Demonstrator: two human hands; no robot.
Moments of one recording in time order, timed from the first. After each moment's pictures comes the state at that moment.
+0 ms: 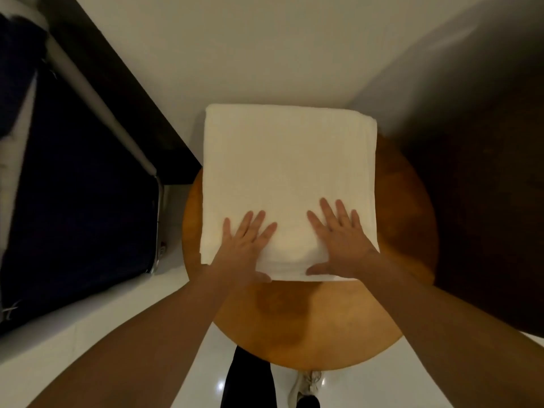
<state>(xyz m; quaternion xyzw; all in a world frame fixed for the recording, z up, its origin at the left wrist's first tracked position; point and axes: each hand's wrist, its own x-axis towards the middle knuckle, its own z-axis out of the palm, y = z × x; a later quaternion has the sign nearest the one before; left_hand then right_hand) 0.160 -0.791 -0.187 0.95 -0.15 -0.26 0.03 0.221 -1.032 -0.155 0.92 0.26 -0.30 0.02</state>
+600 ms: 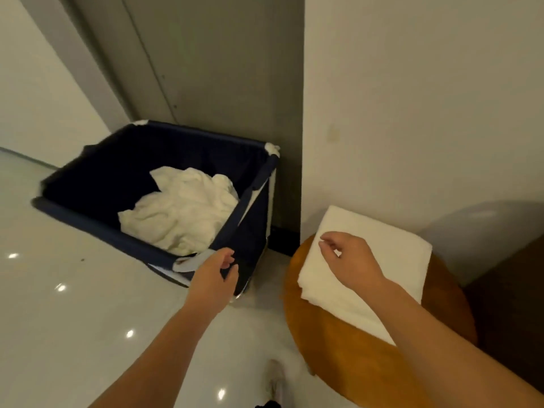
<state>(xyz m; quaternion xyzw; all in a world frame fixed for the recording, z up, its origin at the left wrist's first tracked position) -0.093 -0.718 0.131 0.86 0.36 0.13 0.34 0.087 -0.921 0.158 0.88 0.29 -0.15 -0.36</state>
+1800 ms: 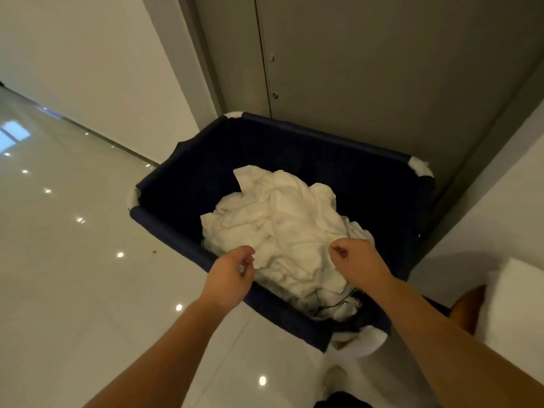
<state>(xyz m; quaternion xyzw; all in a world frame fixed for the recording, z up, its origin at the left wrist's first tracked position) -0.162 -0.303 0.110 0.85 0.38 0.12 0.34 0.053 -0.468 0.092 0.84 0.36 -0.22 -0.33</state>
